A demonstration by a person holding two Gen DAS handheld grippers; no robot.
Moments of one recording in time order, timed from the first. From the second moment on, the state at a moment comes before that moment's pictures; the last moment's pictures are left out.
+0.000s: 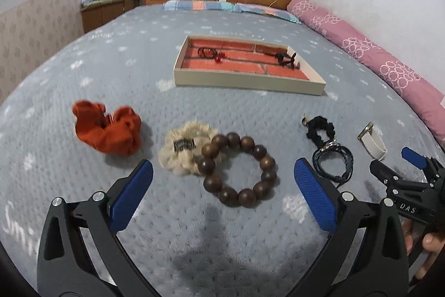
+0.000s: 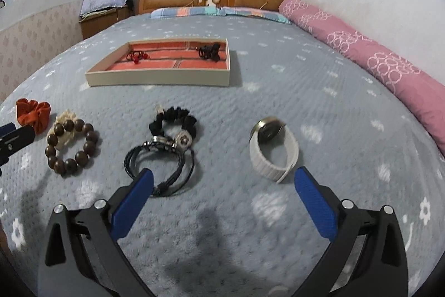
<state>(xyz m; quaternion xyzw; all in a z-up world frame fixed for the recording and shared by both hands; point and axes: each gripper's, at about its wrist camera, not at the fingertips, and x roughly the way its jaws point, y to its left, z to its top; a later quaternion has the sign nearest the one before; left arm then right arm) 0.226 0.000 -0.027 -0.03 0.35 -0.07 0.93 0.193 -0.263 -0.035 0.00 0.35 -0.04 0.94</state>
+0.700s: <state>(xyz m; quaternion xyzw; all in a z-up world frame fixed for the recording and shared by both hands) 0.254 -0.001 -0.069 -0.05 0.40 -0.06 0.91 0.229 -0.255 -0.061 0.03 0.39 -0.01 0.92</state>
